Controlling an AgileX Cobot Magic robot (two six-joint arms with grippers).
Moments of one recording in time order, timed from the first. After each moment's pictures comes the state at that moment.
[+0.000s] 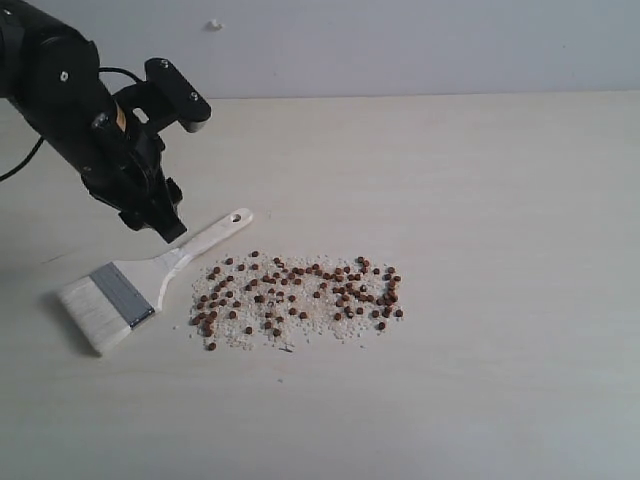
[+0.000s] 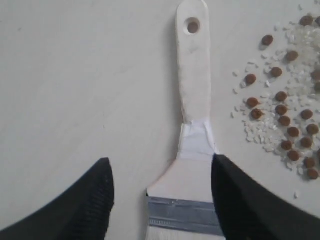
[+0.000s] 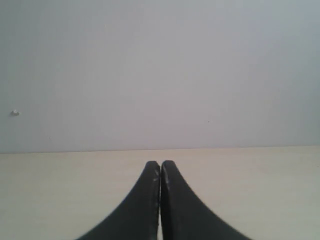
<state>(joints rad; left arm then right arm) -0.62 1.80 -1.16 0.21 0.67 0.28 0.03 0.01 0.00 0.42 0.06 -0.36</state>
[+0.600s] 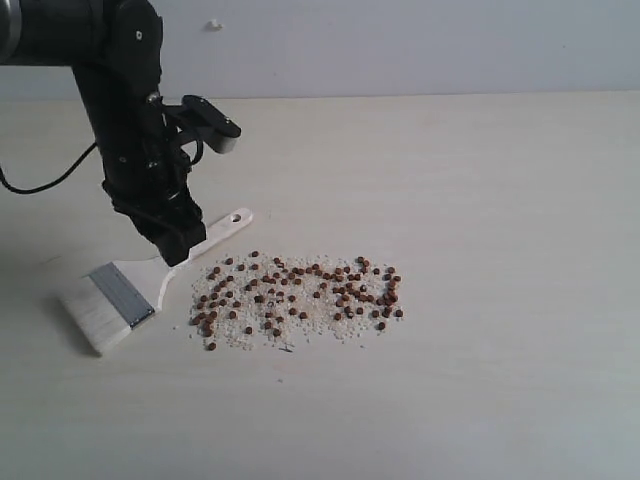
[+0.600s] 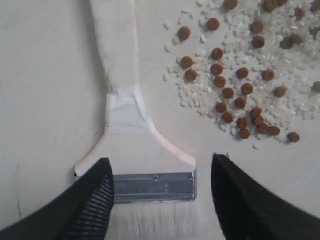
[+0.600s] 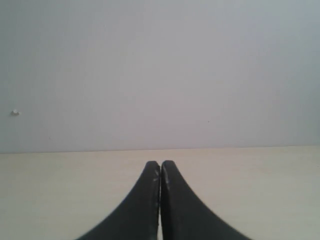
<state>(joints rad) -0.62 2.01 -1.46 0.03 1.12 0.40 0.03 0.01 0.00 0.42 0.06 -0.36</state>
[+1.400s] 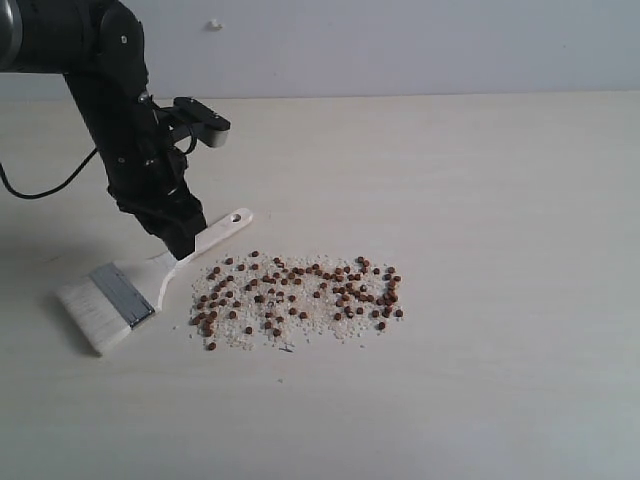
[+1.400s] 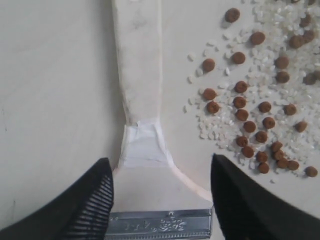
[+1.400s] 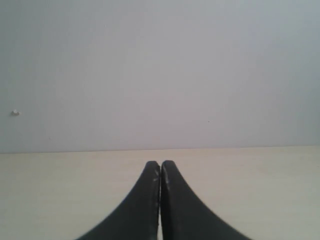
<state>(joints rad) -0.55 2.08 -1.49 -0.08 1.05 0.49 0.03 0.01 0.00 0.42 0.06 -0.36</state>
